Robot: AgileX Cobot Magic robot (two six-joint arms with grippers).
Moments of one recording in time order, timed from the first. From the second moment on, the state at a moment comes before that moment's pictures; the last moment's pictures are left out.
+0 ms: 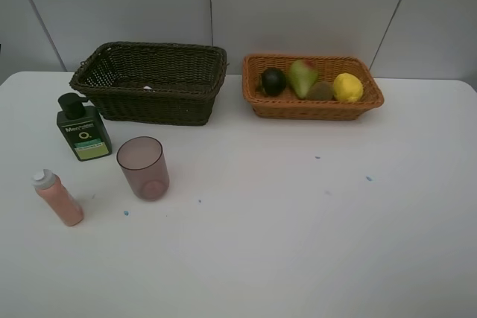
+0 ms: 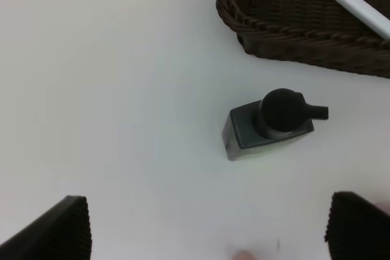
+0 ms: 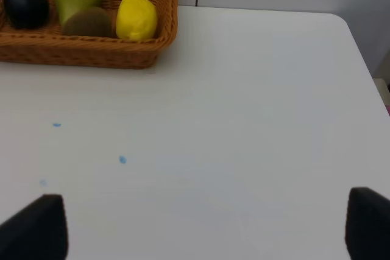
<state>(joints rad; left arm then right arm) 0.03 1.21 -1.00 0.04 0.85 -0.07 -0.01 0.00 -0.52 -0.14 1.06 0.01</state>
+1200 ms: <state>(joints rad) 0.03 1.52 -1.00 -0.09 0.76 0.99 -0.01 0.00 -0.52 -0.14 1.06 0.01</state>
